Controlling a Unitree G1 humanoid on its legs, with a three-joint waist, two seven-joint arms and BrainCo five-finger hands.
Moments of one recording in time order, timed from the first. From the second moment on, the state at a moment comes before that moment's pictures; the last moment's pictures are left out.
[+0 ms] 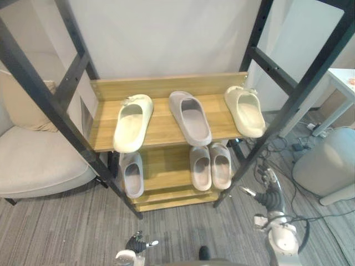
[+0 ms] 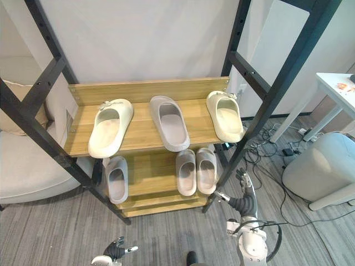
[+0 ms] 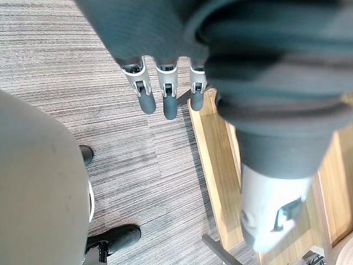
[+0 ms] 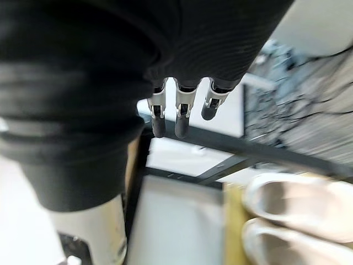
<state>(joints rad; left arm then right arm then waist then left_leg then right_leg) 0.02 0.10 -0.12 1.18 -0.03 -0.15 0.04 0.33 -0.09 -0.07 -0.17 -0.08 -0.22 -0.08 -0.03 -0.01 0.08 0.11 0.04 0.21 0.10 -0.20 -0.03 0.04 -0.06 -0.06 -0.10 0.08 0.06</state>
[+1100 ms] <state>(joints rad) 0.01 0.12 -0.14 1.14 0.00 -0.16 0.00 -0.32 -0.38 -0.01 0.02 -0.06 -0.22 -0.18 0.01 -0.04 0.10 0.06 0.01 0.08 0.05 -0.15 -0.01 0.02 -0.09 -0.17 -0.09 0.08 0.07</state>
